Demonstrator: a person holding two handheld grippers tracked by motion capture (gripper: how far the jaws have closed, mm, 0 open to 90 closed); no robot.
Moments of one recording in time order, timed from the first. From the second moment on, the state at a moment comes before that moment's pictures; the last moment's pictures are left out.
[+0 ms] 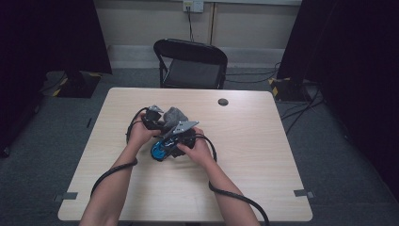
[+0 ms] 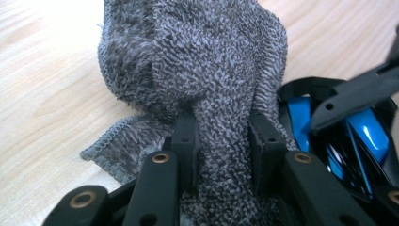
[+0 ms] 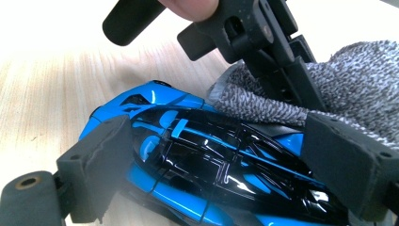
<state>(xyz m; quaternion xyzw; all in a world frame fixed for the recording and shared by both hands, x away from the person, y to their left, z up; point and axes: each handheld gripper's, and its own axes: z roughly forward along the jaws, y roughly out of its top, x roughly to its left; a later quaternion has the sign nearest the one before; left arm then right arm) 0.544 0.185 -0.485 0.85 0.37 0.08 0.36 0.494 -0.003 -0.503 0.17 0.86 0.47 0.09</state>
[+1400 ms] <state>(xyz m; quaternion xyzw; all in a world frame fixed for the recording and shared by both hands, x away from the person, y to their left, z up) 0.521 0.216 -0.483 0.85 0.37 0.04 0.37 0.494 -0.002 -0.503 0.16 0.86 0.47 0.09</state>
